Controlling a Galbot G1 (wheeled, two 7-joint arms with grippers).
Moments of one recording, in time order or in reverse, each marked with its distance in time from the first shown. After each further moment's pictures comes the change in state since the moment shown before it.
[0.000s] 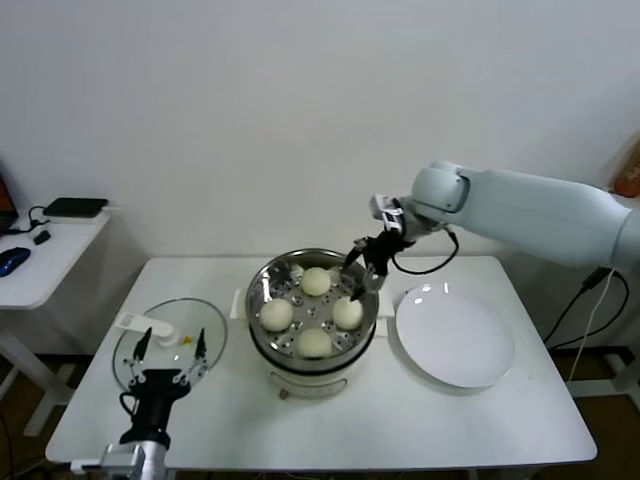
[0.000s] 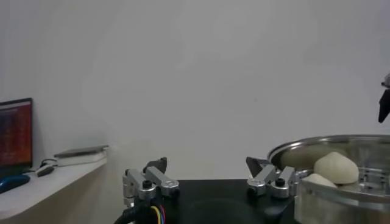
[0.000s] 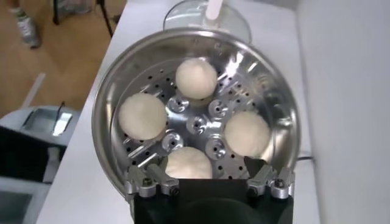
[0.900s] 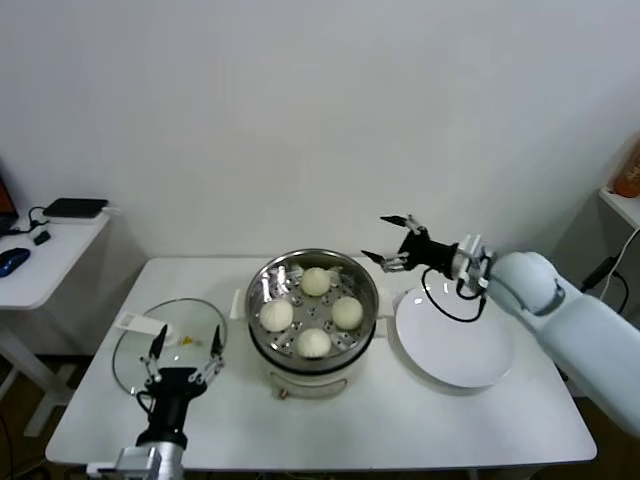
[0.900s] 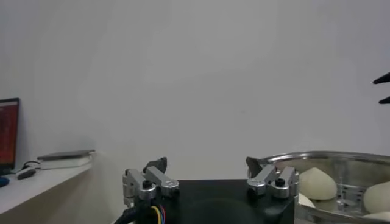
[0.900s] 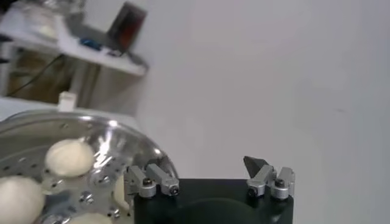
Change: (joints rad) left arm 0.013 -0.016 0.079 -0.014 0.009 -0.023 -0.033; right arm -1.156 -0.254 1.299 0.357 -0.296 0.162 0.530
